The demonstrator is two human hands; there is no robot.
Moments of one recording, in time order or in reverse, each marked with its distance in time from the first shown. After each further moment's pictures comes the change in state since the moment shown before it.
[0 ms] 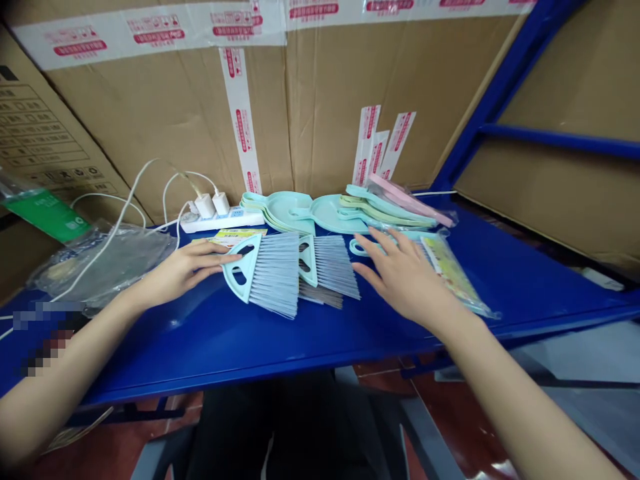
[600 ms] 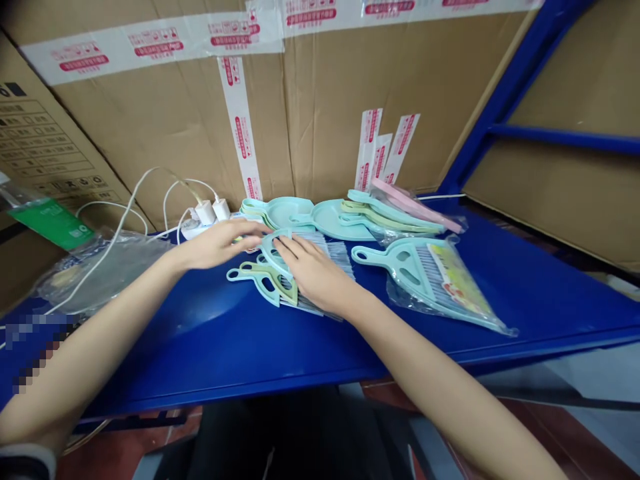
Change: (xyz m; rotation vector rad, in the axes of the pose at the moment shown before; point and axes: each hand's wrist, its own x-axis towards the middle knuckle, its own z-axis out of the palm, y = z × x) left_hand 0.089 0.002 -0.004 -0.056 -0.115 -0.056; right_hand 0.065 -0.085 0.014 0.189 -0.122 -0.340
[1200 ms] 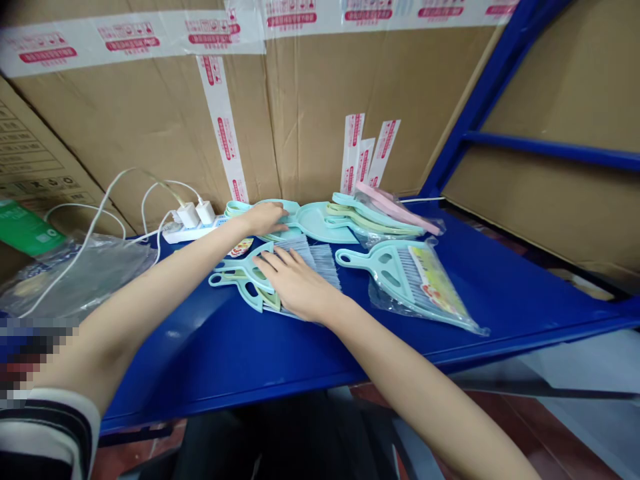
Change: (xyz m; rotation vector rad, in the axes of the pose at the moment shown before) left_hand 0.120 -0.021 0.041 0.373 -0.180 -0.202; right_hand -0.001 0.003 0.007 -0.055 -0.084 -0.072
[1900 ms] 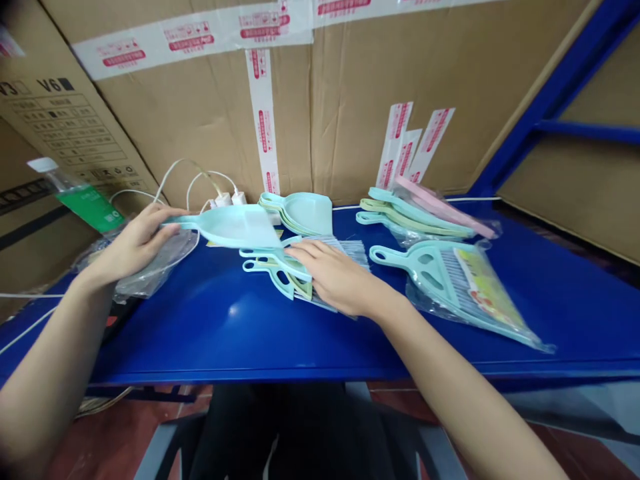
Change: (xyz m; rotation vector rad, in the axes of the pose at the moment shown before) left_hand -0.246 -0.061 -0.035 -0.232 0.376 -0.331; right_hand -0.010 0.003 -0.017 0.188 0.089 -0.137
